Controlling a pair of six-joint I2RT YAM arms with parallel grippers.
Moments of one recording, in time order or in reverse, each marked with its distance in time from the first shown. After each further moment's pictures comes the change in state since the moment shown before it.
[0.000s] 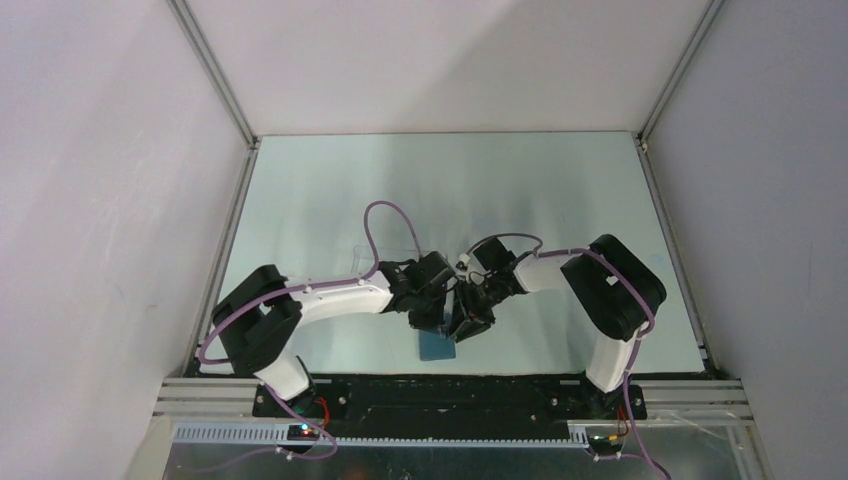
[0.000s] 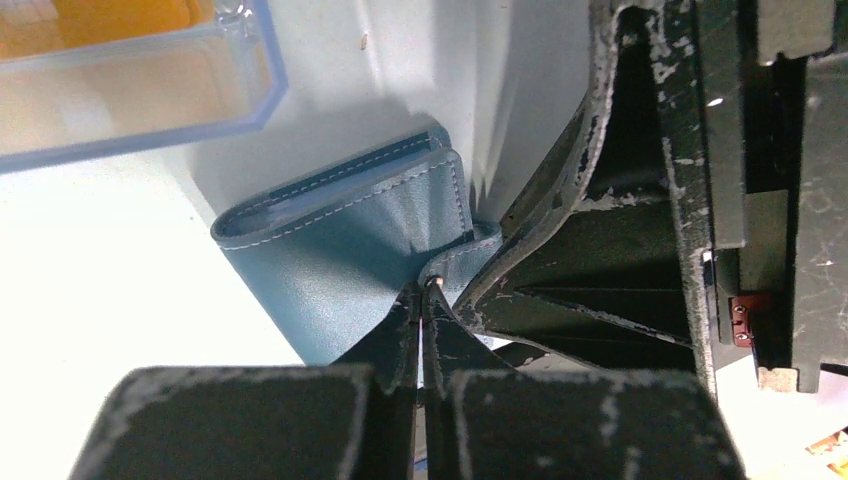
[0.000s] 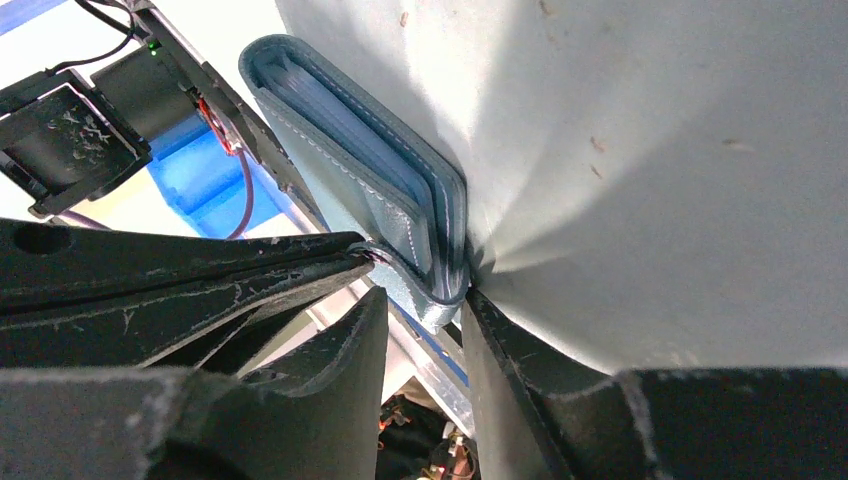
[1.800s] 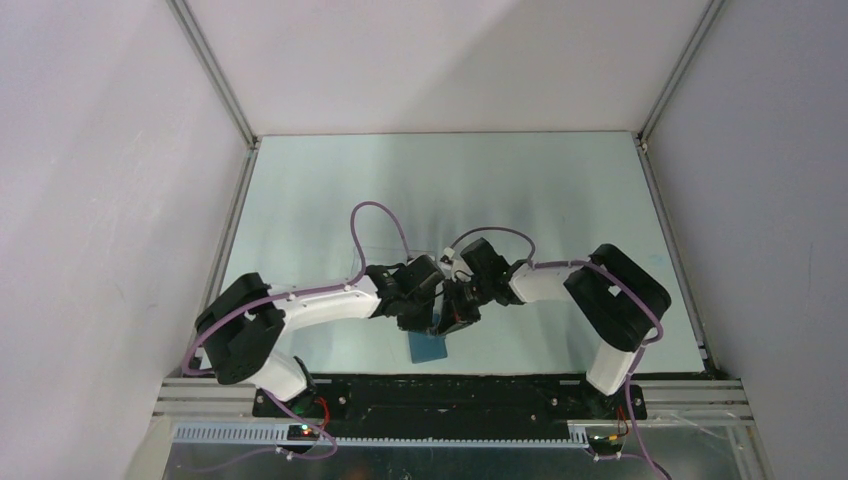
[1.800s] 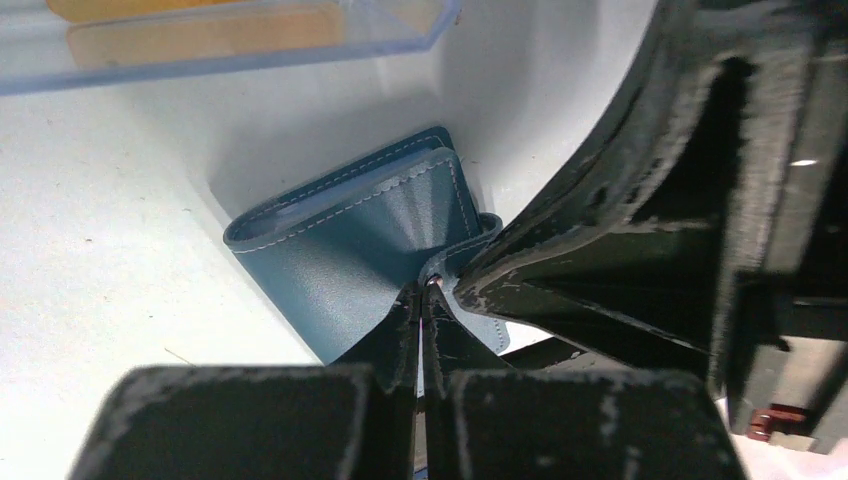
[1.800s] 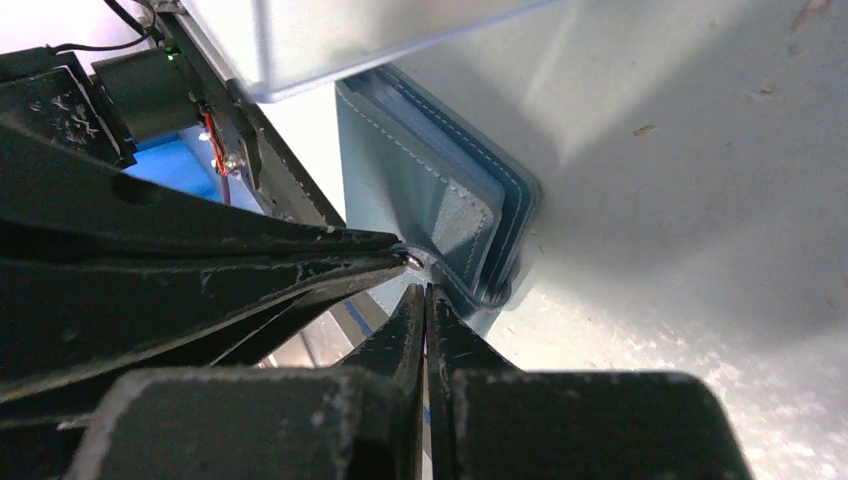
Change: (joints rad) left arm 0.013 -0.086 -0.065 -0.036 -0.068 0.016; right arm 0.094 -0.076 -0.018 0.203 0.102 0.007
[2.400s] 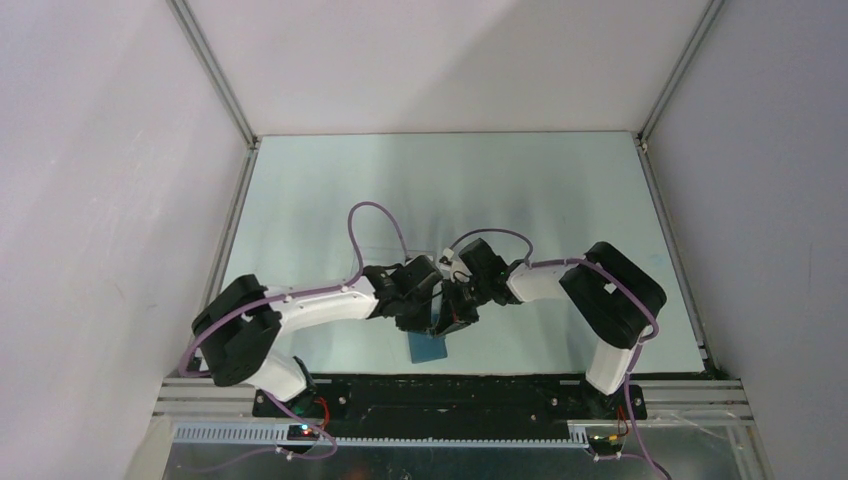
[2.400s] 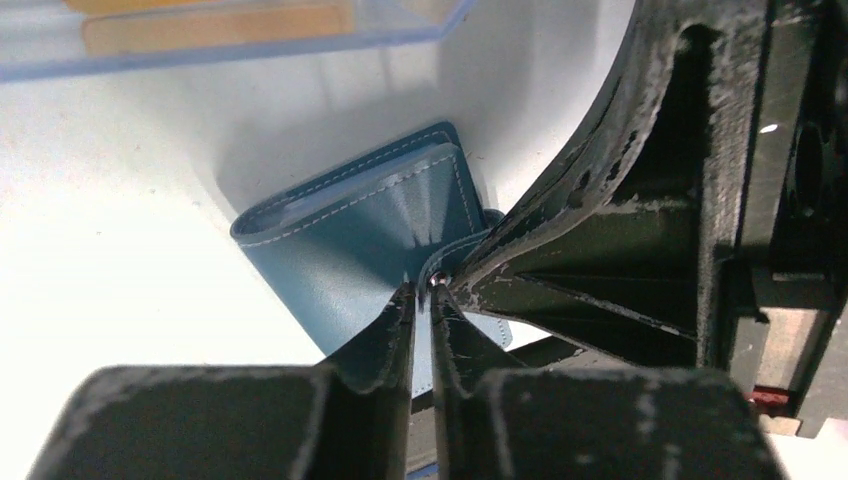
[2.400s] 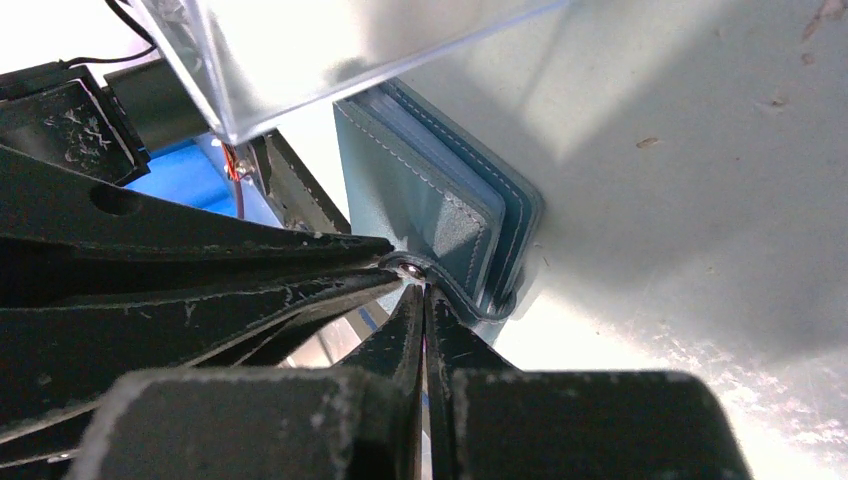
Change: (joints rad) left arm 0.001 -0.008 -0.004 -0.001 -0.001 0.000; right arm 0.017 0.042 0.006 0.020 -0.006 0.045
